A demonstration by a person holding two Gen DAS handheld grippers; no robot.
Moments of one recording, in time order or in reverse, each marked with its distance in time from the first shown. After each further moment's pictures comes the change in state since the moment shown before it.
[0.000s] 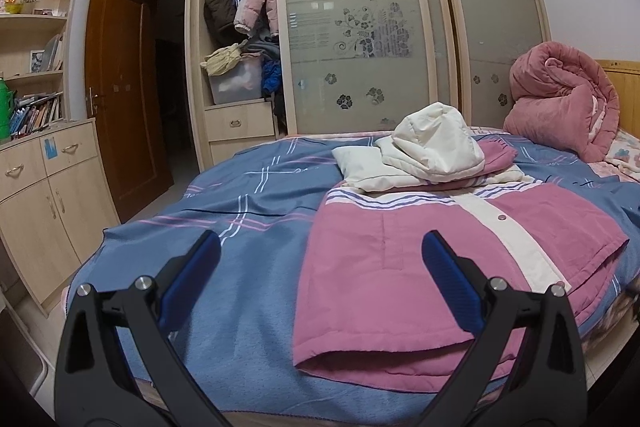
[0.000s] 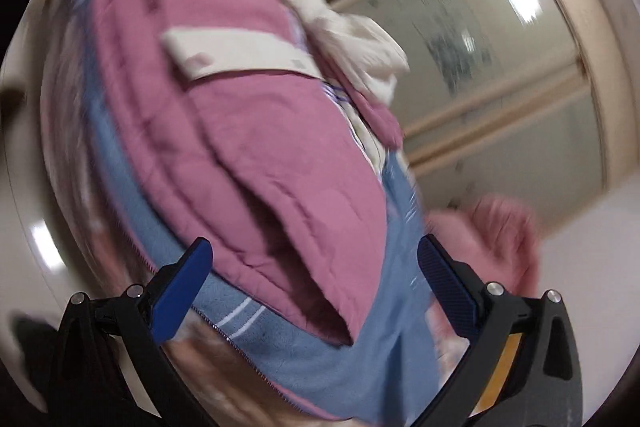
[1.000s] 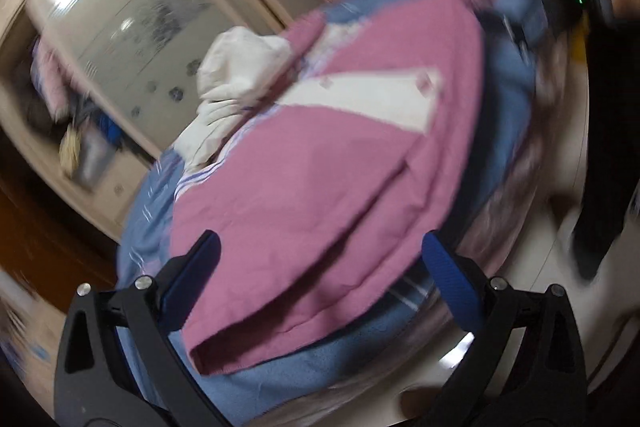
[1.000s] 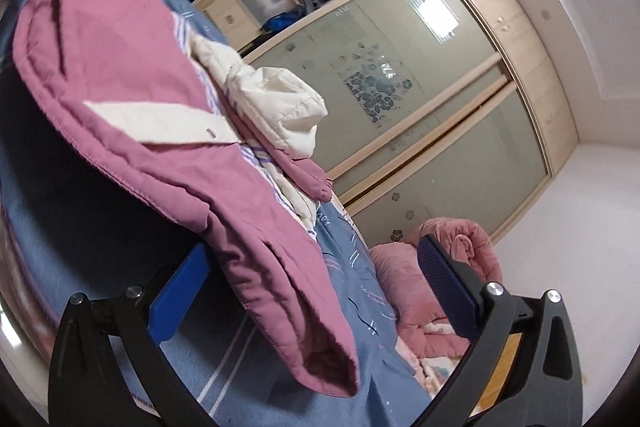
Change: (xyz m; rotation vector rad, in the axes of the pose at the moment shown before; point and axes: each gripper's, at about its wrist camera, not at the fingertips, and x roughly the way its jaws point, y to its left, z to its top) left arm 0.009 -0.140 -0.071 0.830 0.197 -0.323; right arm 0.016 -0.048 0.024 0.222 -0.175 -0.259
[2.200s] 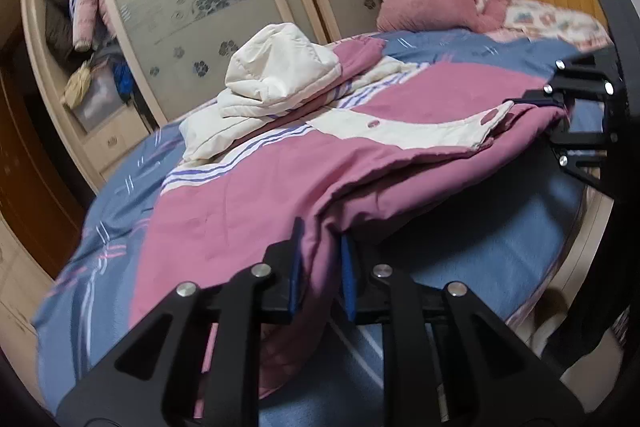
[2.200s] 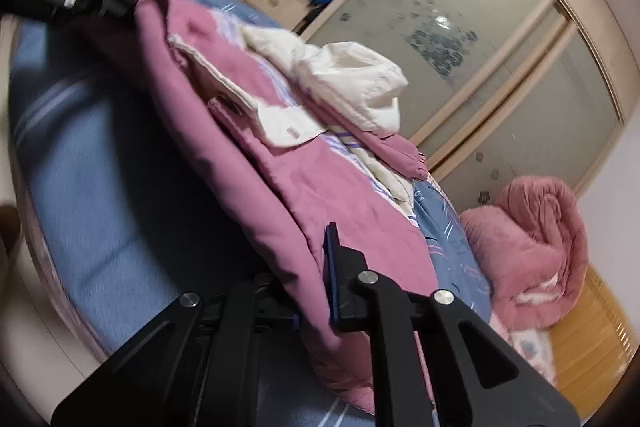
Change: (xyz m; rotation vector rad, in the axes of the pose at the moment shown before) left arm 0.045 0.053 0.026 -0.416 -0.089 -0.049; right arm 0.033 0.031 0.031 0.160 0.131 0.306
